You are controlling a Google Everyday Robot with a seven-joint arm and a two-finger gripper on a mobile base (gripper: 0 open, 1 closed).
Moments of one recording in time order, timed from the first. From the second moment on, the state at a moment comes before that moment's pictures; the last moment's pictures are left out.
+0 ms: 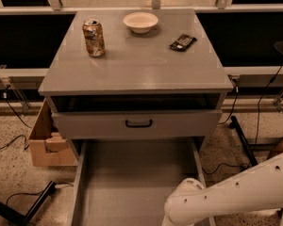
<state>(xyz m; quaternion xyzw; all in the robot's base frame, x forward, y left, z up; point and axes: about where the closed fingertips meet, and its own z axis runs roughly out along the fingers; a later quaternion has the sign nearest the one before) 0.269 -0.092 0.410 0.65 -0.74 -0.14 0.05</state>
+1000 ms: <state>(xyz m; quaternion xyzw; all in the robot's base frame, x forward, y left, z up) 0.275 -0.093 0.430 0.66 -0.74 -0.12 0.05</state>
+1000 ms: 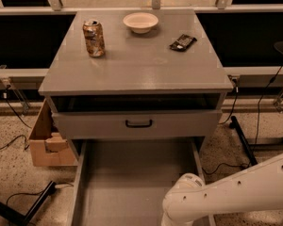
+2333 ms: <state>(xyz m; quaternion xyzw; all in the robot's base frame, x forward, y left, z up) 0.358 -0.166 0.742 0.60 -0.80 -0.06 0.04</state>
